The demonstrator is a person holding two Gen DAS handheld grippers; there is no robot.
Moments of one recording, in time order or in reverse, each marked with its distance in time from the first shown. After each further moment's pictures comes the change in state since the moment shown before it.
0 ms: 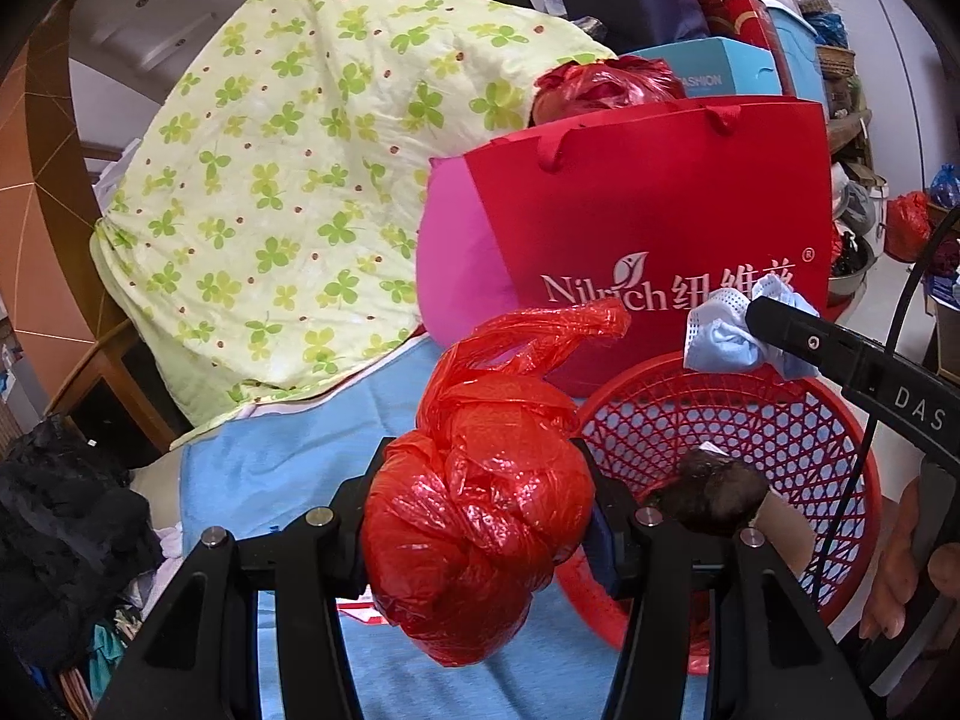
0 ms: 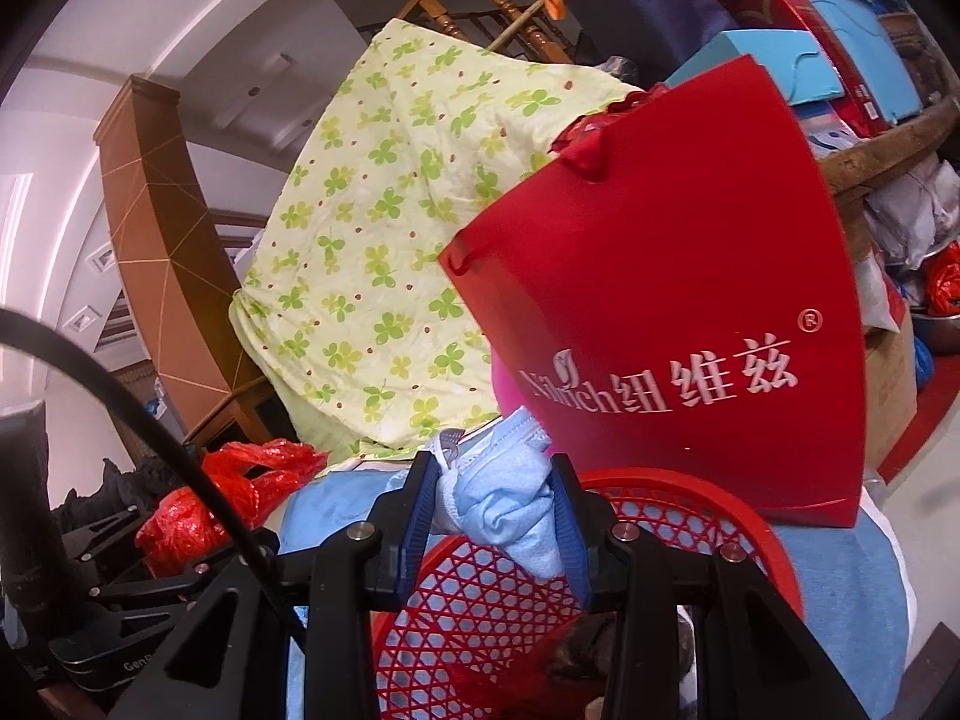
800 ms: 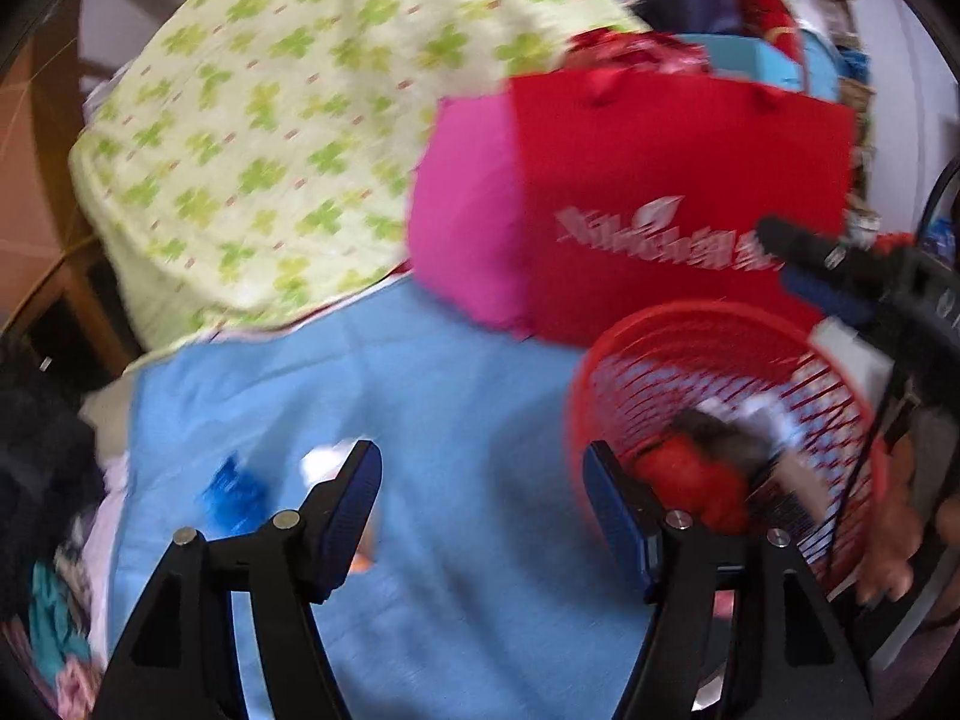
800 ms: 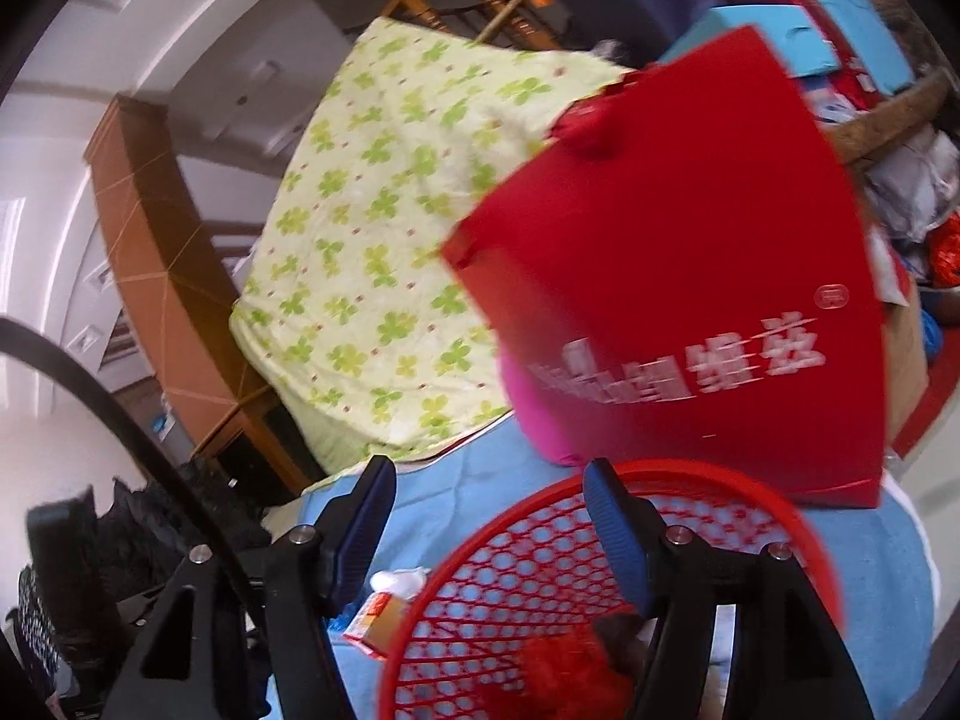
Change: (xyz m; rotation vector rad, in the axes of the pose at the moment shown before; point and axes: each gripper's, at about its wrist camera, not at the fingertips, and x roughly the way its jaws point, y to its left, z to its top) left arm 0.026 0.053 -0.050 -0.141 0.103 -0.088; right arm 0.017 0.016 0.000 0.035 0.024 0.037
